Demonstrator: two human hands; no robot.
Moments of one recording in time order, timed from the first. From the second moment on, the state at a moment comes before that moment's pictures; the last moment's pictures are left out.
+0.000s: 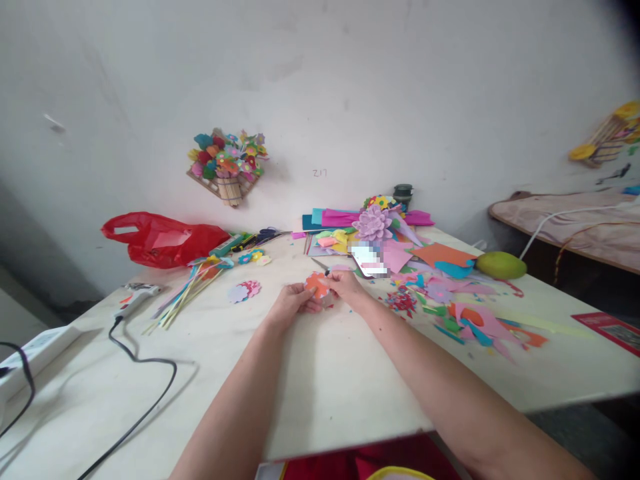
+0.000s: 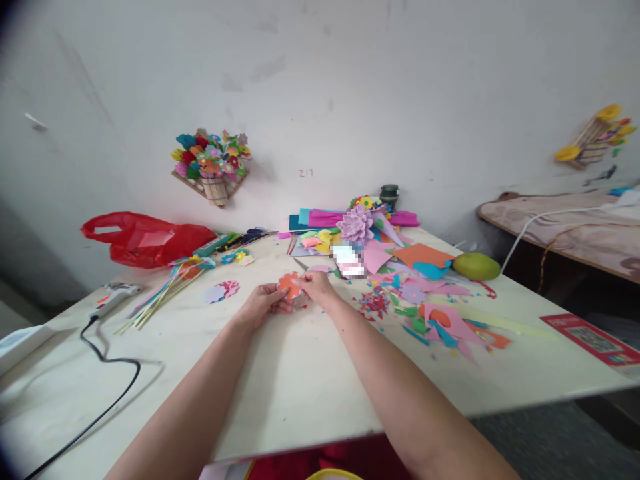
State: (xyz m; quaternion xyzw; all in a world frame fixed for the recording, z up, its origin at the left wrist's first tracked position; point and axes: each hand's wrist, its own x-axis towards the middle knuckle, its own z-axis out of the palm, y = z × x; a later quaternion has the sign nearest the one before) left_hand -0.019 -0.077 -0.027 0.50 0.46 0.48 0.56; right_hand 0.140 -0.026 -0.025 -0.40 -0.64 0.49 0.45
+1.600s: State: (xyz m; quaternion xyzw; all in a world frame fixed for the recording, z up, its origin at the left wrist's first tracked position) left_hand -0.015 -0.075 -0.026 0.49 0.49 0.46 0.55; right_hand 0.140 -0.024 -0.025 -0.39 -0.65 0.45 0.47
